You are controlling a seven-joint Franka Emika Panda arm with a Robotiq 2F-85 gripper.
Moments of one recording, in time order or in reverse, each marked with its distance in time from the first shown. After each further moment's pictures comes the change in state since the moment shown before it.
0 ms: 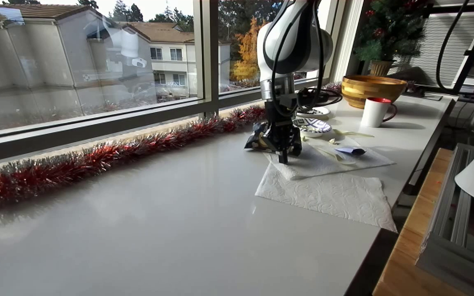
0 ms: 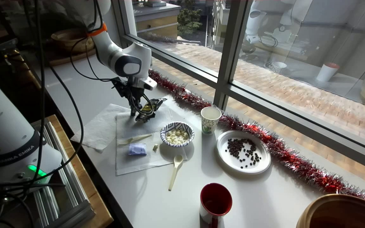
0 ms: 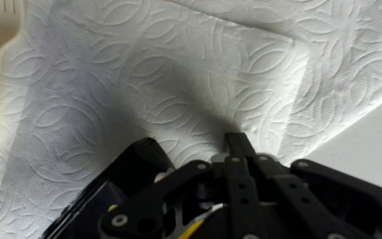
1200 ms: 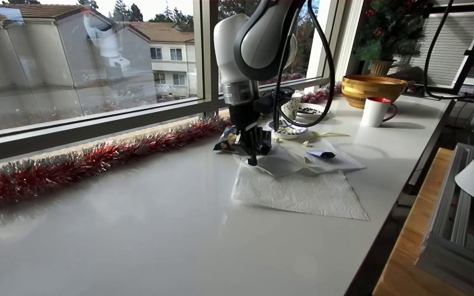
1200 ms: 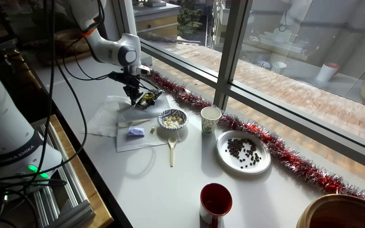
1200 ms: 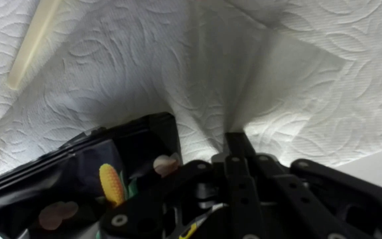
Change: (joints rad) arm 0.177 0.090 -0.003 0.192 -0.239 -0.051 -0.029
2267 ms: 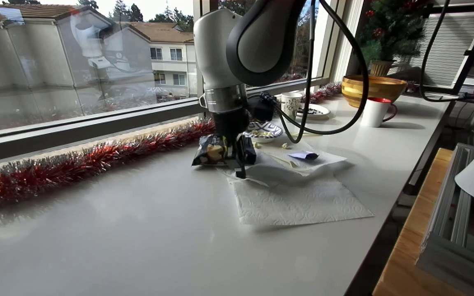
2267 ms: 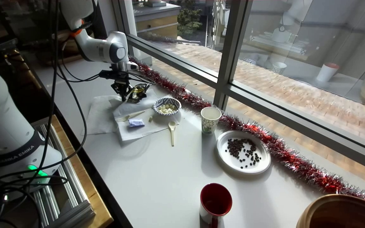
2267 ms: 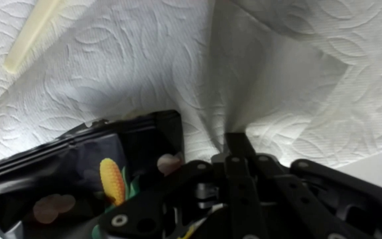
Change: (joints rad) arm 0.062 0.014 0.074 0.017 -0.072 0.000 -0.151
